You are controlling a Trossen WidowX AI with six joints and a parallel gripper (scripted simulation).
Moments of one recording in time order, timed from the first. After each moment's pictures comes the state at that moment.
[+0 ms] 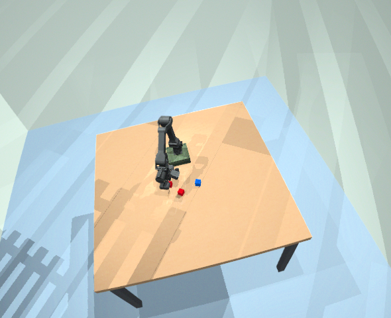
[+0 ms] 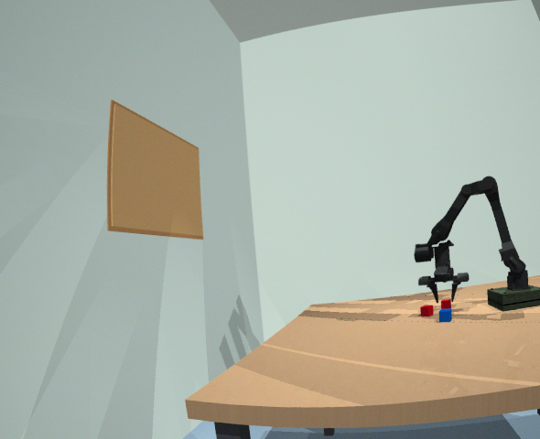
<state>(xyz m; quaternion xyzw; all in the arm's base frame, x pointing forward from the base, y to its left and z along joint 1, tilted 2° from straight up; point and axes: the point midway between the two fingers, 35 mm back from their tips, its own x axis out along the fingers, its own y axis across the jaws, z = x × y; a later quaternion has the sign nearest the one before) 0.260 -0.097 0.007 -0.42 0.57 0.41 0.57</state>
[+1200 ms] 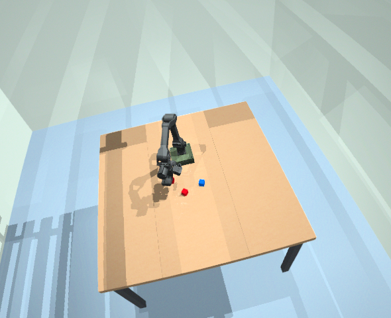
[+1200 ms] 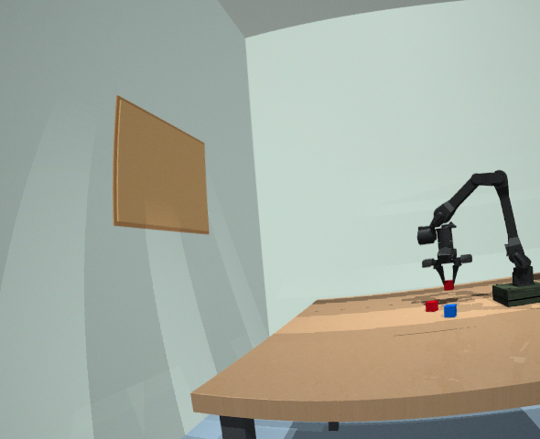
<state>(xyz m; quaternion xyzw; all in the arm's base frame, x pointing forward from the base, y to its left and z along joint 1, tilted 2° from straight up) 0.262 -0.097 0.056 -0.42 0.57 0.42 0.57</state>
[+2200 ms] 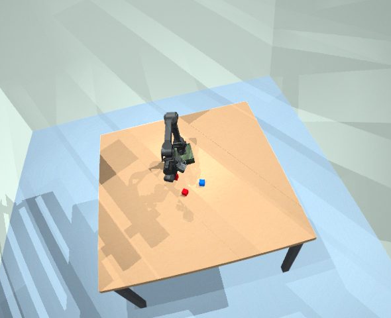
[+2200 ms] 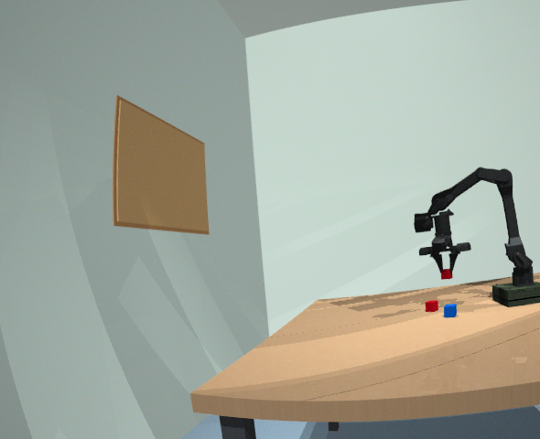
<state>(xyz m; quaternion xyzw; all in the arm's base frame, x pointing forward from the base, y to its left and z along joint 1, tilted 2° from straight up) 0.273 -0.064 0.101 -0.38 0.60 0.37 0.60</state>
